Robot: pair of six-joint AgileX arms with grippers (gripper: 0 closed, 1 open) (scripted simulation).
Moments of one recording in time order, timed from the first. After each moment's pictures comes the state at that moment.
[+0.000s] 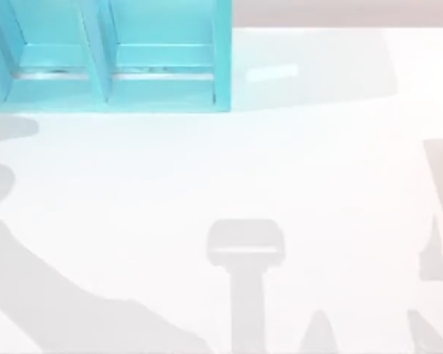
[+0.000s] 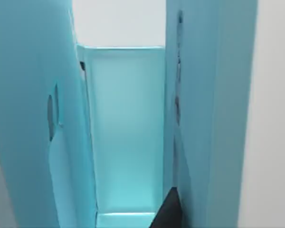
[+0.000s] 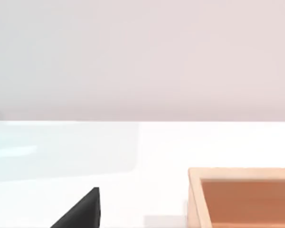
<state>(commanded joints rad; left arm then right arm) 0.44 2.32 1.32 0.87 0.52 0.08 0.00 0.00 0.00 0.00 0.00 0.00</state>
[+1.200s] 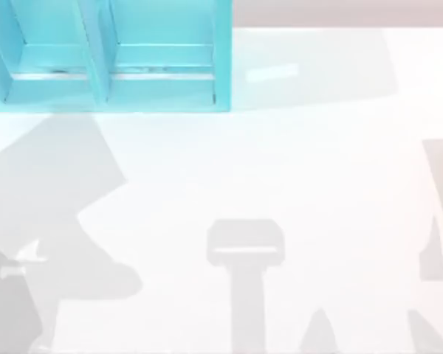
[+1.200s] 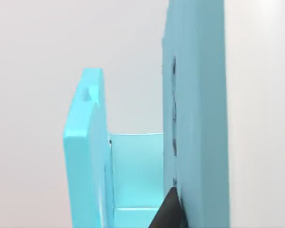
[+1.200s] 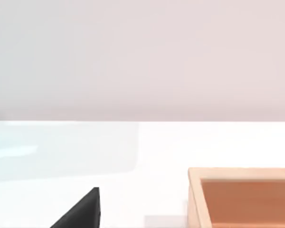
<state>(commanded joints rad) 0.70 1.43 0.91 0.38 0.76 0.12 0.00 0.00 0.00 0.00 0.00 0.00</state>
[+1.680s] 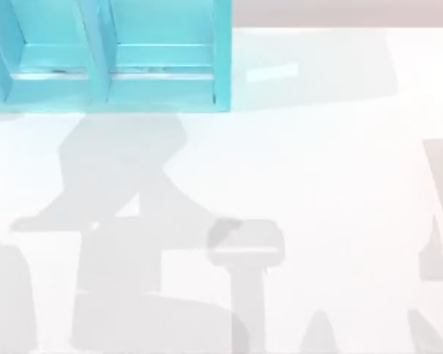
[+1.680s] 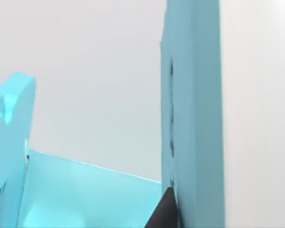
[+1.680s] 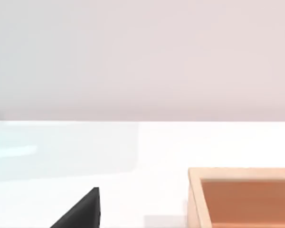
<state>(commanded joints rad) 0.41 1.42 0.97 0.39 0.43 -0.23 0.00 0.00 0.00 0.00 0.00 0.00</state>
